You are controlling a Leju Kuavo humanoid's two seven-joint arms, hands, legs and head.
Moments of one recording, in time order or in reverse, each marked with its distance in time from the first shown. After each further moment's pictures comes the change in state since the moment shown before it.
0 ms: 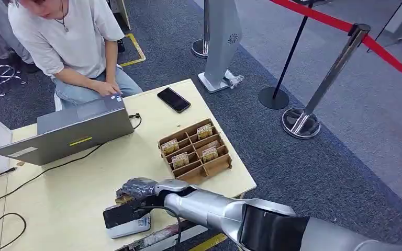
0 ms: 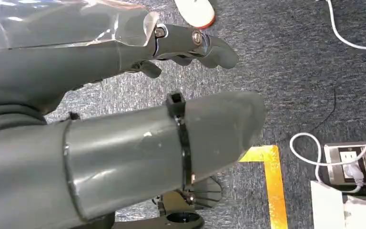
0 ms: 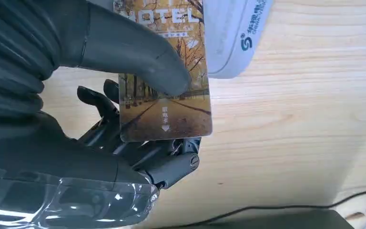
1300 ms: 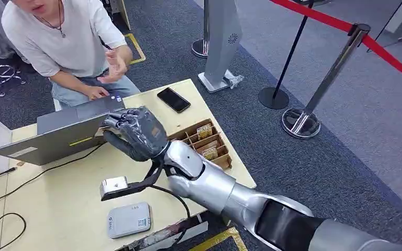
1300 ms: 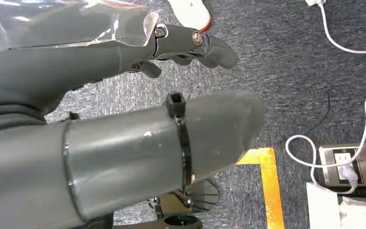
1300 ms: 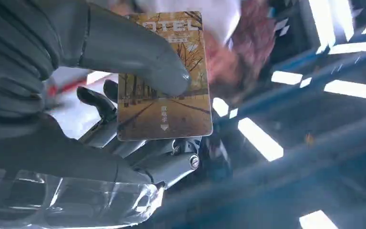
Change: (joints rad) left arm 0.002 -0.001 0.001 0.000 -0.011 0.010 -0.018; right arm 0.052 -0.111 -0.254 -0.584 0.570 -0.661 -0.022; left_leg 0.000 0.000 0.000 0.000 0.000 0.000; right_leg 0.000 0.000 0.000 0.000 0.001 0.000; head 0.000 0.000
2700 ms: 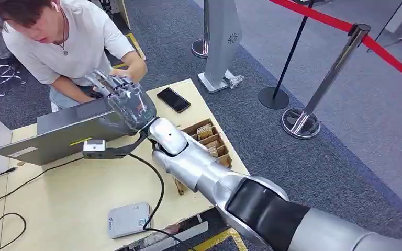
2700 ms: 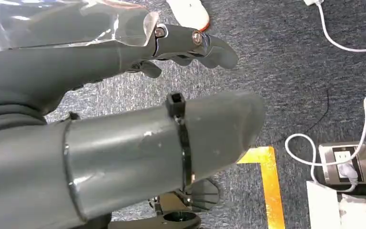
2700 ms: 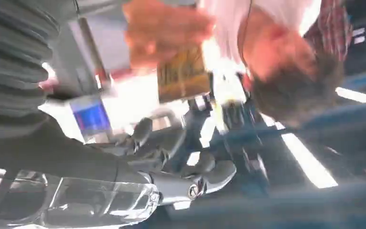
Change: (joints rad) left arm -0.007 -0.013 -0.003 0.000 -0.017 0.016 0.019; right arm -0.209 0.174 -0.187 0.446 0.089 0.040 0.018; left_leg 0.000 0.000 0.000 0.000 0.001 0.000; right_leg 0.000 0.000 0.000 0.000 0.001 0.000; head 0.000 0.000
